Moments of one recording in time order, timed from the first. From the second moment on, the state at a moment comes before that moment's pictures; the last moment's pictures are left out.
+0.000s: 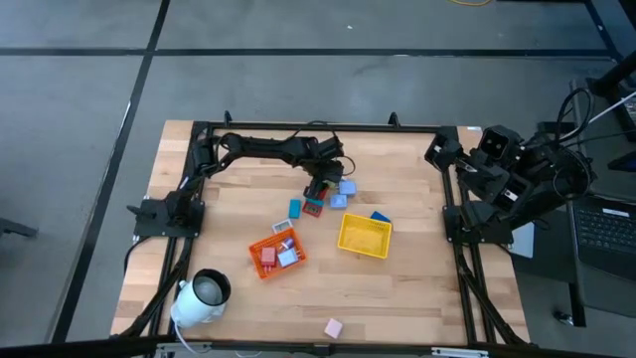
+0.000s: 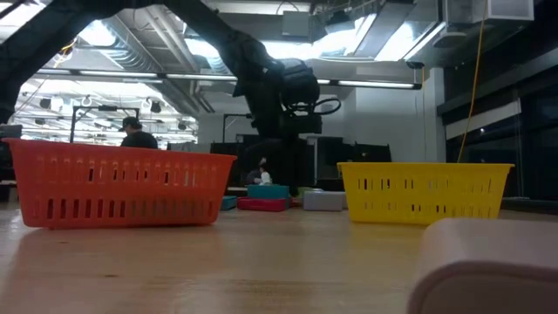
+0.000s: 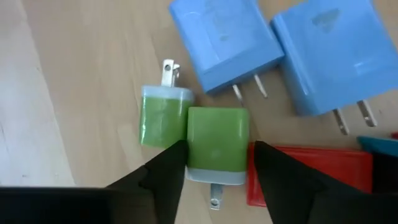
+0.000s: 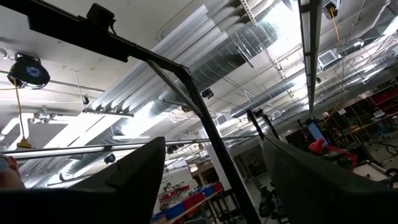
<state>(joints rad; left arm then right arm) 0.35 2.13 1.56 -0.56 0.07 0.67 0.32 0.88 1.07 0.46 0.01 0.52</state>
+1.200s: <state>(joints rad) 0.23 1.70 1.56 -1.09 0.27 0.24 0.32 0.88 1.07 0.46 0.01 0.49</state>
